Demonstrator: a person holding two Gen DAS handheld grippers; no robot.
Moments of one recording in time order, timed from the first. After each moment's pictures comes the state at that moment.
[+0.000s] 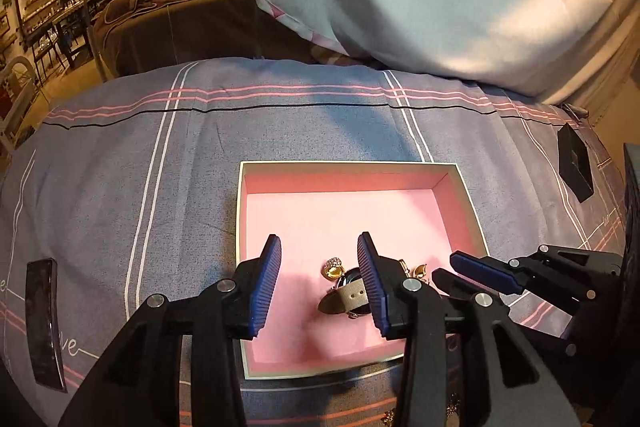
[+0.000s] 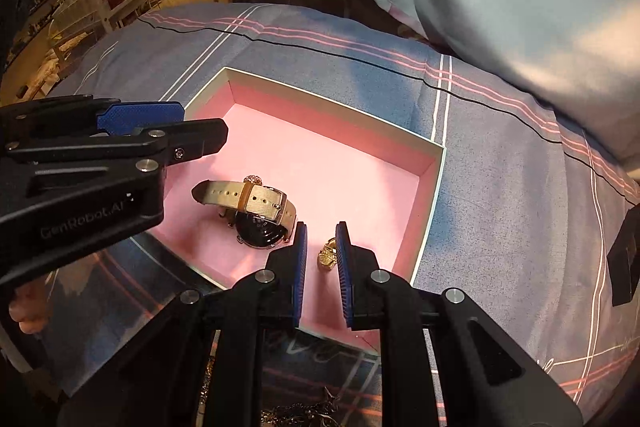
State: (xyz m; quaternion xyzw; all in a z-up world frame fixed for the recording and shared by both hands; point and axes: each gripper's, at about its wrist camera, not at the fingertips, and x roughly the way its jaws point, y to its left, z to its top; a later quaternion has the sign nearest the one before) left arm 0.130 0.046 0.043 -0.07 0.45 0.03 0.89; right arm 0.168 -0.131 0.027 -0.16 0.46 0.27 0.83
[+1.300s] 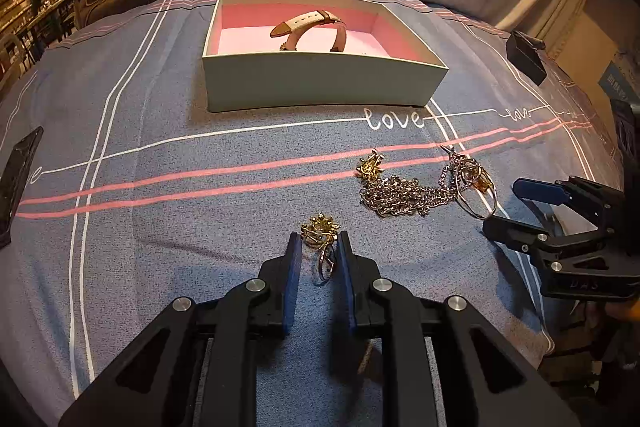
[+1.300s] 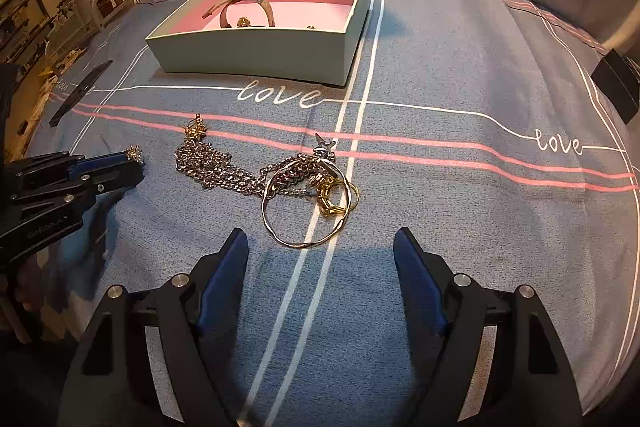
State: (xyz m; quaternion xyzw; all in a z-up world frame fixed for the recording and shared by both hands) left arm -0.037 0.005 -0.033 -0.05 0.47 -0.04 0.88; right arm 0.037 -0.236 -0.034 -0.08 0.50 0.24 0.83
